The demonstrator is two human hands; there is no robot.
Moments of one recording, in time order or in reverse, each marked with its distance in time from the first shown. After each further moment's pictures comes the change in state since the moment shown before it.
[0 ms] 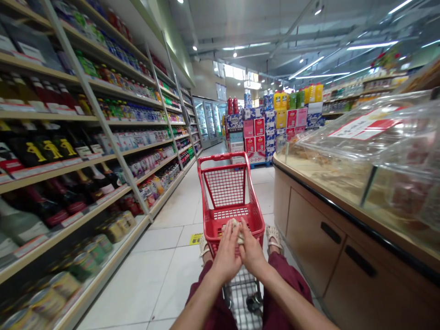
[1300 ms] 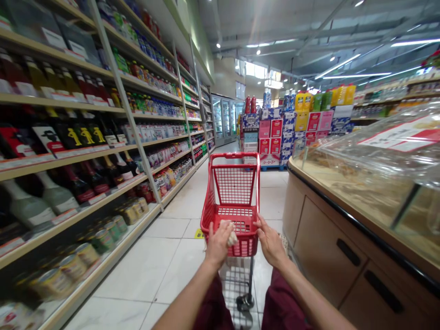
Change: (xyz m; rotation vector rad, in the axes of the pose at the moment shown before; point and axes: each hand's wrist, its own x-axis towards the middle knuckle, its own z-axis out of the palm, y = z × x) left_hand 0.010 -0.031 -0.002 0.279 0.127 -0.062; right_hand 0.031 0.039 -0.041 -0.116 -0.025 -0.120
